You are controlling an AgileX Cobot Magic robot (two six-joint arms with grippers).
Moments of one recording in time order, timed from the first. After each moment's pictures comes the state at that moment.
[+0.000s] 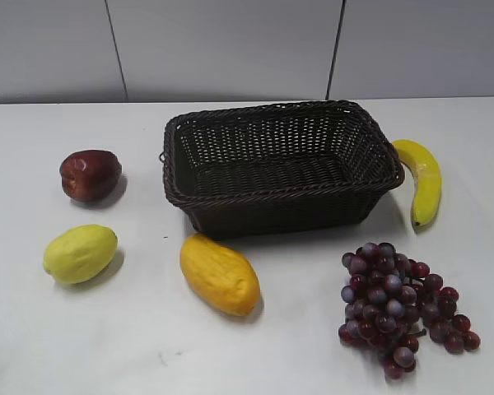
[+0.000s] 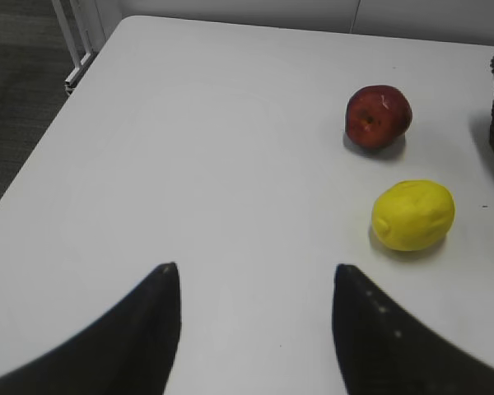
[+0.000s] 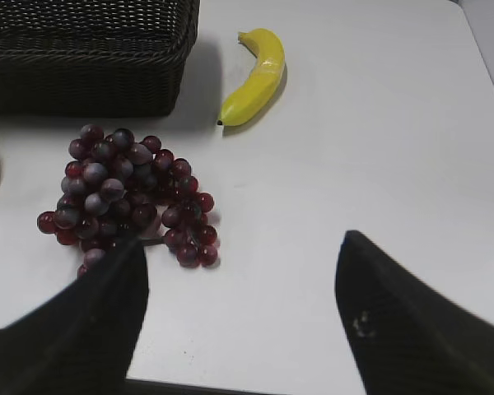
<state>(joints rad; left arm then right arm) 0.04 -0.01 -0.49 -0.02 1.08 0.03 0.06 0.00 -0.50 0.09 1.05 -0.12</state>
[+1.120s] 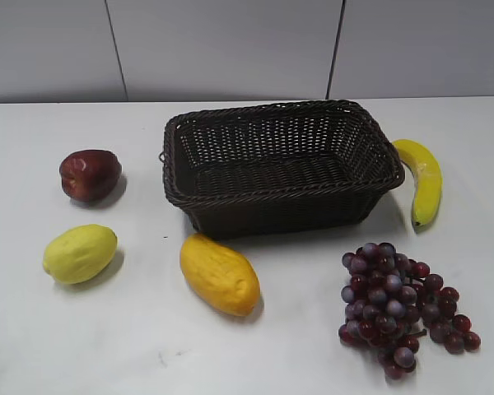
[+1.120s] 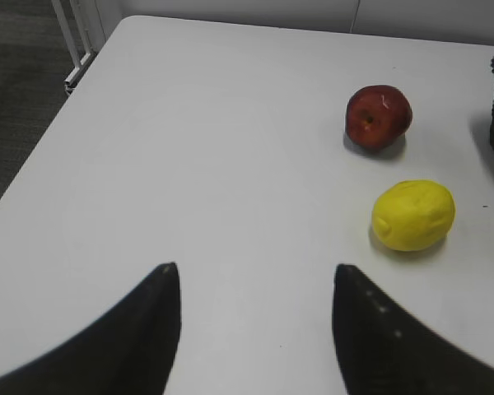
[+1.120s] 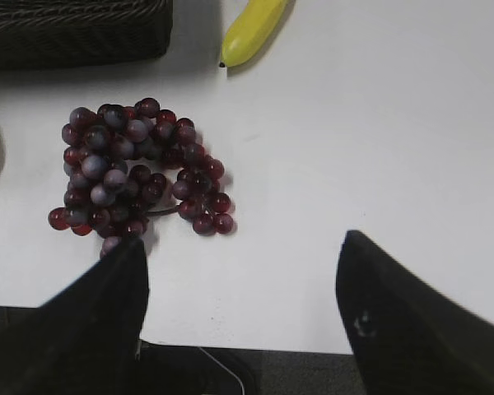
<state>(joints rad) 0.04 -0.01 -0.49 -0.02 1.08 0.03 0.06 0.58 -0.75 0.09 1.07 -0.03</state>
